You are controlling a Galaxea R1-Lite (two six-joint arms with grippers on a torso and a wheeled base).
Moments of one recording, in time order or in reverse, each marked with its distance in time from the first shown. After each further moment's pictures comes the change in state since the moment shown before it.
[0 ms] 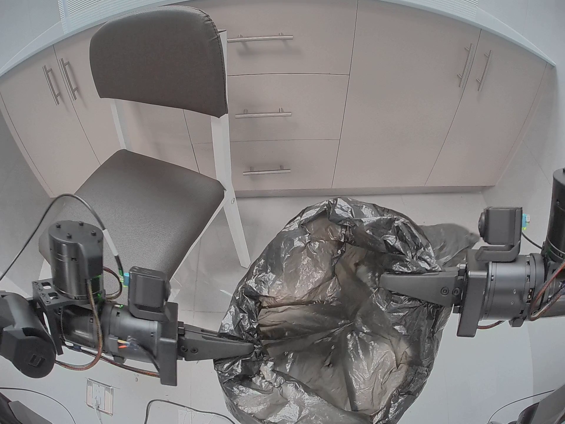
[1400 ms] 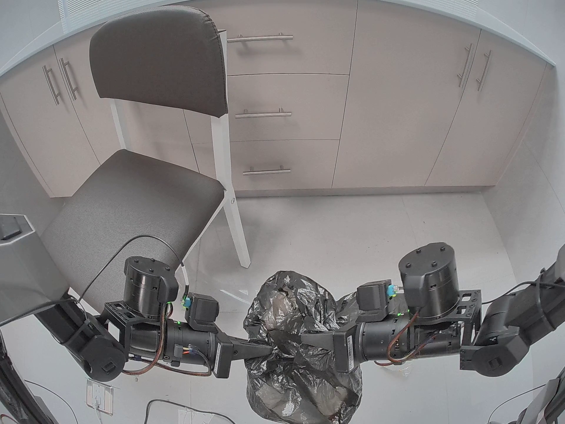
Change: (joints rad) left arm -0.007 0.423 0.020 -0.295 0.135 0.005; right arm 0.020 0.507 0.069 -0.337 0.033 0.023
